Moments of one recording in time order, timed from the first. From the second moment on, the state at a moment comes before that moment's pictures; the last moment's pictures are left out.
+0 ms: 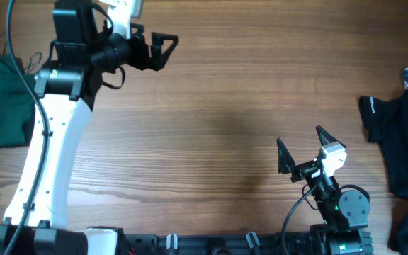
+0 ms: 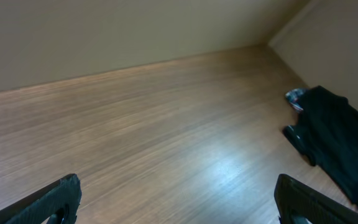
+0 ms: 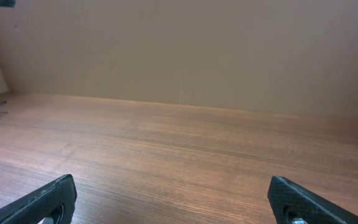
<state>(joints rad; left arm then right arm) -0.09 1.51 1.47 -0.54 0.60 -0.02 0.08 0.02 0.01 0.02 -0.23 0.04</state>
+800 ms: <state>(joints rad) -0.11 1.04 0.37 0.11 0.39 -0.02 0.08 0.02 0.01 0.02 -0.23 0.04</state>
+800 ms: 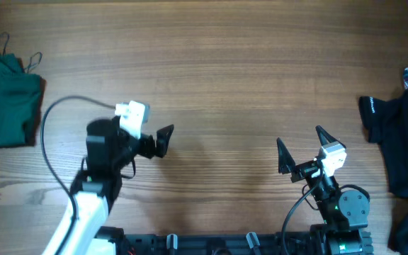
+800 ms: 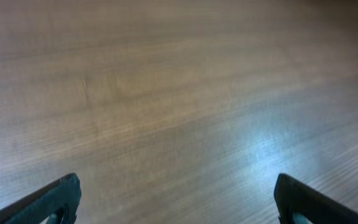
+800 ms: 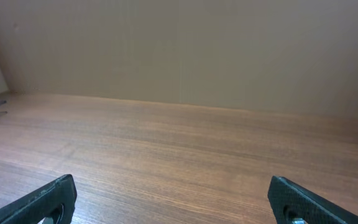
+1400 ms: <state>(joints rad) -0.11 0.68 0.01 0.27 0.33 -0.02 0.08 0.02 0.01 0.02 -0.23 0.04</state>
